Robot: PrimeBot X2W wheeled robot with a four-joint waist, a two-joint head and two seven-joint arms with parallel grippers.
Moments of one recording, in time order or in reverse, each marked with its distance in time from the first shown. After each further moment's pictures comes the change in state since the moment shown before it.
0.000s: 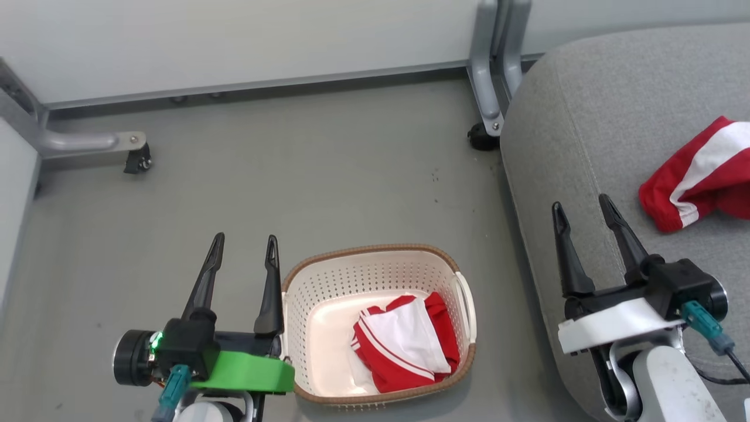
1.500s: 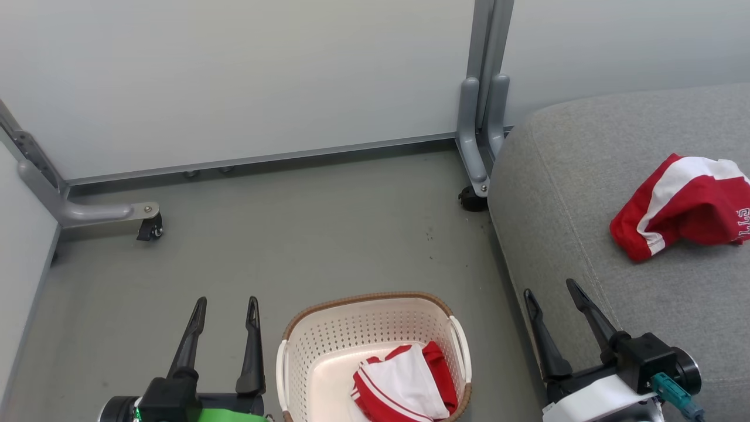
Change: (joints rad) left arm 0.193 -0.018 0.098 -0.045 0.034 -0.051 -0.002; right arm 0.213 -0.005 0.088 -0.033 0.003 0.000 0.000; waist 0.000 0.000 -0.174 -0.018
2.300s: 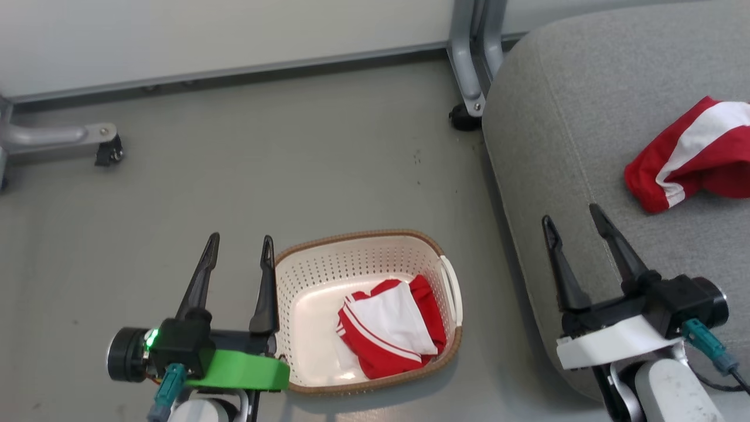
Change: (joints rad) left arm -0.155 0.000 -0.044 0.019 0.009 0.000 0.000; right arm -0.129 -0.030 -0.030 -0.072 -0.005 0.000 0.000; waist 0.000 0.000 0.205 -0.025
